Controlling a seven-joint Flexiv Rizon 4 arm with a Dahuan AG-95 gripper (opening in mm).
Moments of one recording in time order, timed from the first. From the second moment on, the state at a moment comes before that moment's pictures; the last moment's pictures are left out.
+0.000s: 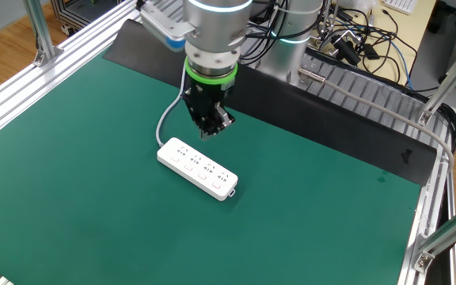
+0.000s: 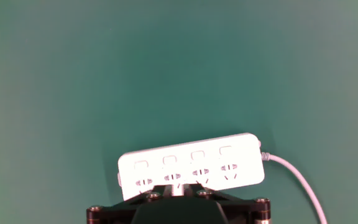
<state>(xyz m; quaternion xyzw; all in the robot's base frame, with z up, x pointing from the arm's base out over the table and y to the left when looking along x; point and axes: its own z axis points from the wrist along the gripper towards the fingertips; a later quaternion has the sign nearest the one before) 0.490 0.007 0.164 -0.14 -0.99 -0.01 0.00</state>
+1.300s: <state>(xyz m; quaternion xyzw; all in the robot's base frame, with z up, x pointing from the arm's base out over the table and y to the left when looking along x) 0.509 -0.056 0.140 -0.38 -0.92 -0.03 0.00</state>
